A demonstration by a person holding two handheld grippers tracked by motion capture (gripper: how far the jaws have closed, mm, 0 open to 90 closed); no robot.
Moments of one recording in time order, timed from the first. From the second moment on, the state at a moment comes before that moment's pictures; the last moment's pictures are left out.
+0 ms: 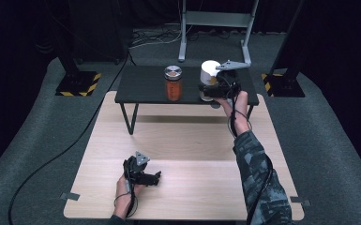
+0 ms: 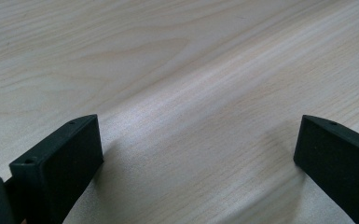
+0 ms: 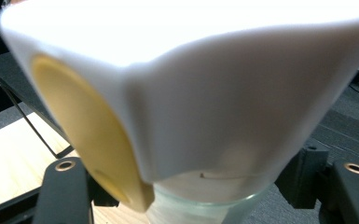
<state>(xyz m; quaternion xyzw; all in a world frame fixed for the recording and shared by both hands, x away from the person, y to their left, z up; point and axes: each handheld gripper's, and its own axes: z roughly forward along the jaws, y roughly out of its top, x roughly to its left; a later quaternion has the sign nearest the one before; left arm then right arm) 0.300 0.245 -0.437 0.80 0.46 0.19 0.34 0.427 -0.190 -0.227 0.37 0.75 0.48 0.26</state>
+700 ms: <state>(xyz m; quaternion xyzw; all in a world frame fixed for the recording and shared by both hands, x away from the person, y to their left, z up) 0.299 0.245 -0.437 0.80 0.46 0.20 0.34 0.432 -0.182 -0.228 0.36 0.76 0.48 0.26</state>
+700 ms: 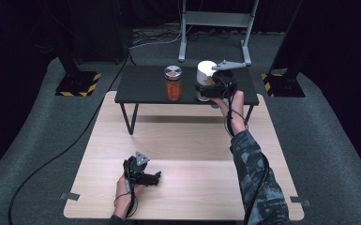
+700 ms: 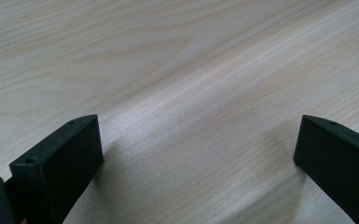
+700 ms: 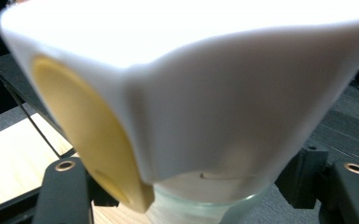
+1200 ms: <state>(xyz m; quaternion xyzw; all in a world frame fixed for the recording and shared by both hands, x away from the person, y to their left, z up) 0.299 0.245 -0.437 0.80 0.46 0.20 0.34 0.435 -0.175 -0.229 0.36 0.76 0.48 0.26</state>
